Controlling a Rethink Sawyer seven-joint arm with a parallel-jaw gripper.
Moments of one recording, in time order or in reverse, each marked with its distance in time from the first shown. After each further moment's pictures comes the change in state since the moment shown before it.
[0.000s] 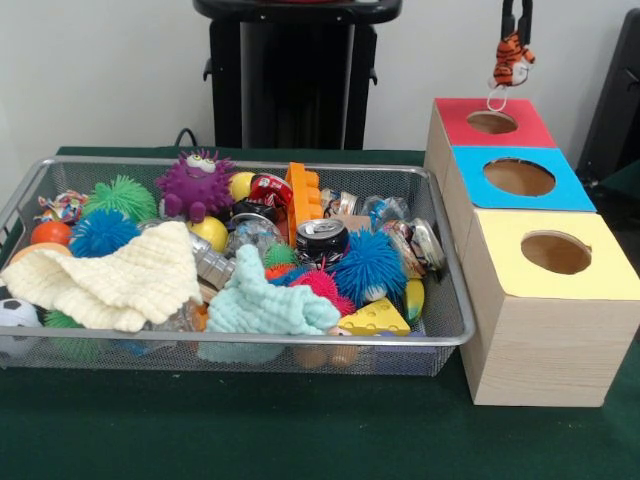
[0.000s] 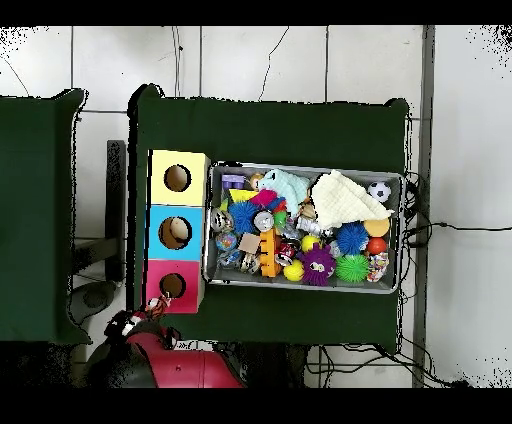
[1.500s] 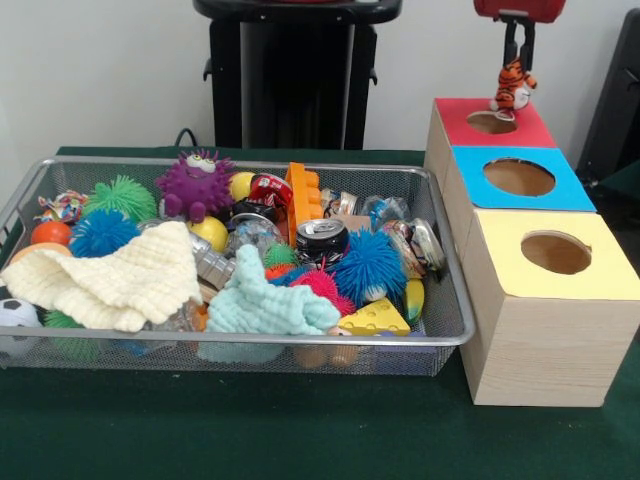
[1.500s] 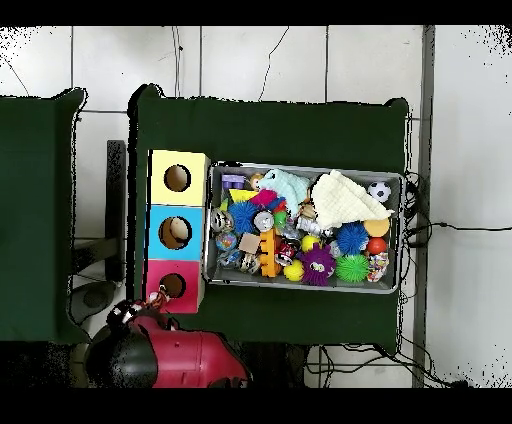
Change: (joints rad) arm 0.025 0.116 -0.019 -0.075 0.000 0.000 0.000
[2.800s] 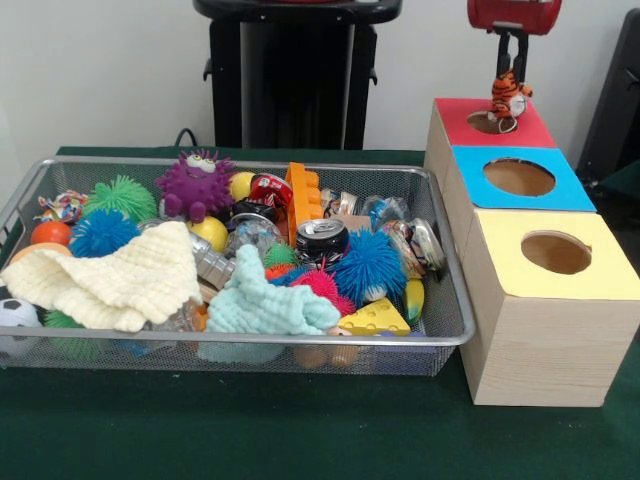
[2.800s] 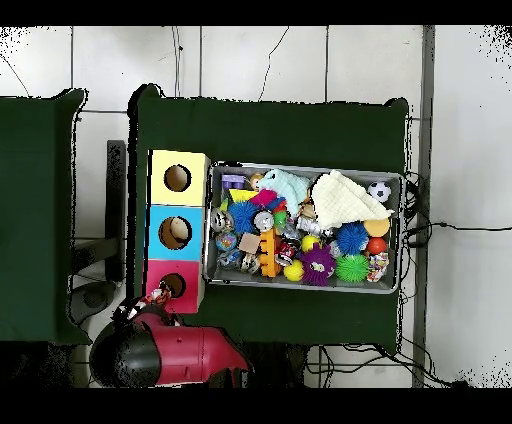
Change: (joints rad) arm 0.001 0.049 -0.015 -0.022 -0.059 -0.045 0.000
